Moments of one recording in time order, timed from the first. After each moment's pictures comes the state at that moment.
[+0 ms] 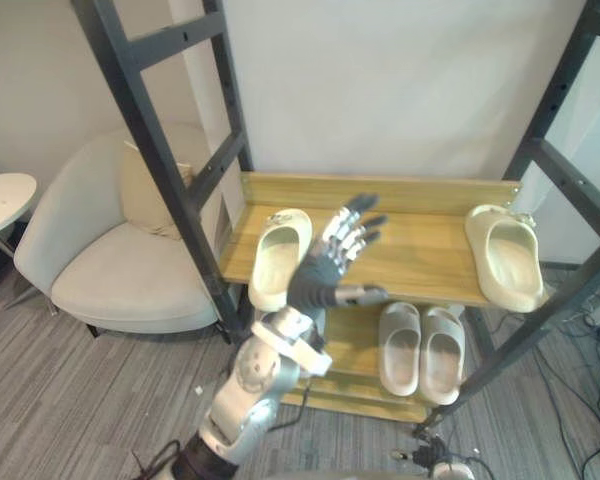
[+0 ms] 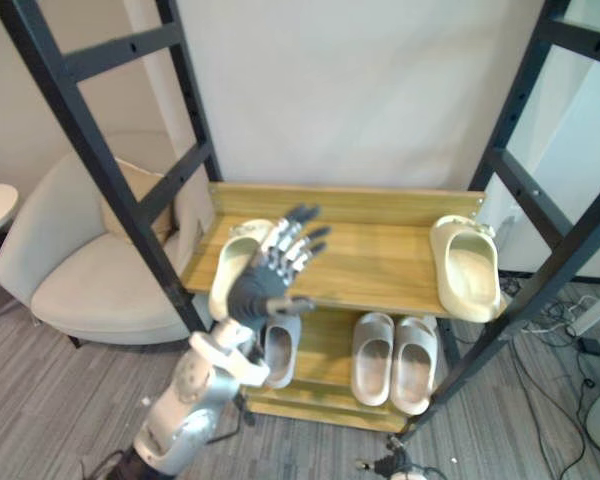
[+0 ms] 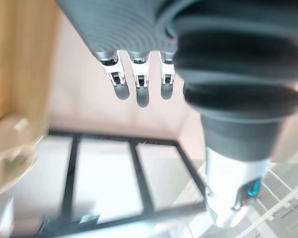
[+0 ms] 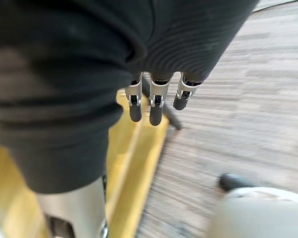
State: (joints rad) left arm -0.16 0.14 -0.48 -0.34 -0.41 -0.19 0.02; right arm 0.16 -0.15 -0.07 0.96 -0.19 -0.02 -0.08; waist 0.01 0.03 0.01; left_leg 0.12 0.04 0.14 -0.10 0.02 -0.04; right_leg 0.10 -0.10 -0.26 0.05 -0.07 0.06
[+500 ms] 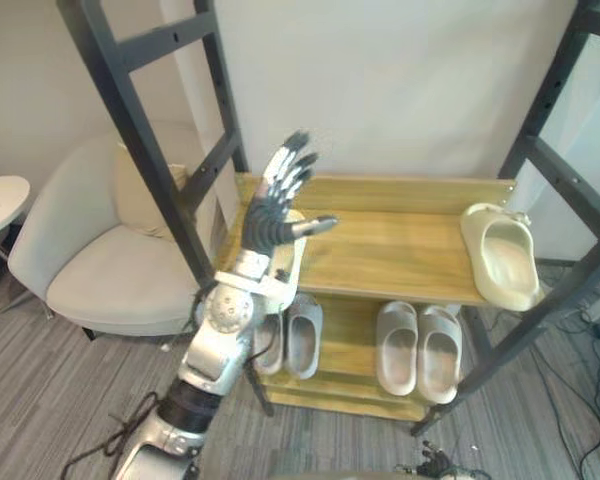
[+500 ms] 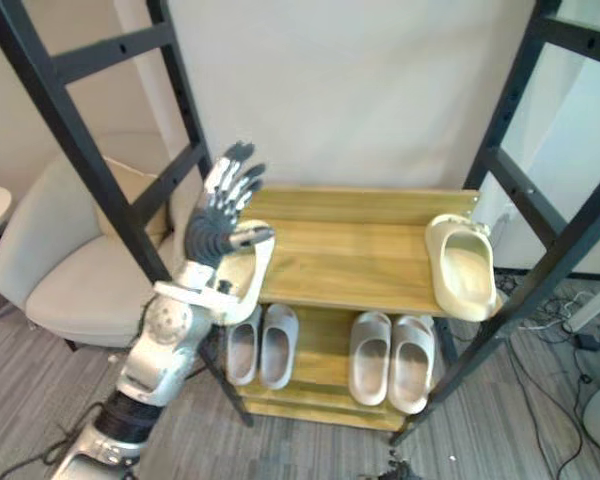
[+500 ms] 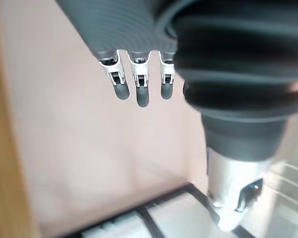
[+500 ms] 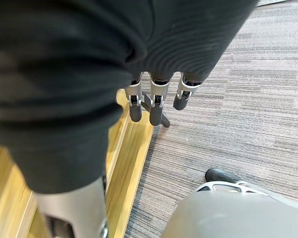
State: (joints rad) left arm -0.31 0.27 -0.25 -0.08 -0.29 -0.20 0.10; right arm 0.17 -0.15 -0.07 0.95 -0.18 -0.01 -0.05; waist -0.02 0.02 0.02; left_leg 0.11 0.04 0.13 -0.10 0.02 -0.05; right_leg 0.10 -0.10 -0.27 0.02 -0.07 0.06
